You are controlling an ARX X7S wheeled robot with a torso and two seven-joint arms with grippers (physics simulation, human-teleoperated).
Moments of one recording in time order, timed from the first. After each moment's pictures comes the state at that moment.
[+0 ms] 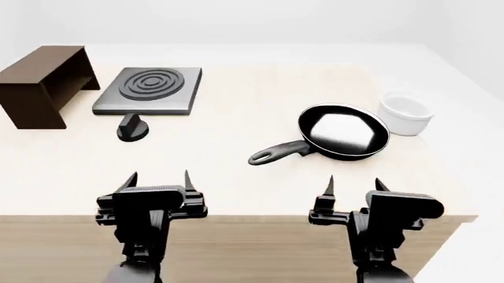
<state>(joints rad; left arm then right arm) -0.17 -0.08 0.08 0.21 -0.07 -0.31 -0.17 0.15 0.12 -0.03 -0.24 0.12 0.36 0.17</state>
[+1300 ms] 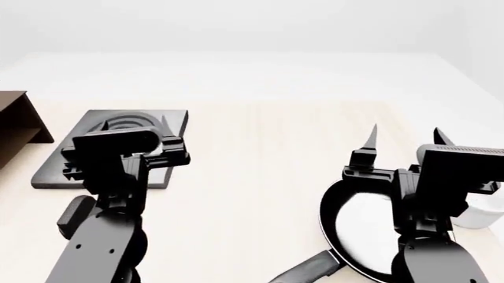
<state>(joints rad) -0.41 -0.14 0.07 0.40 -0.16 -0.60 -0.27 0.31 0.24 -0.01 -0.66 0.13 0.76 0.28</state>
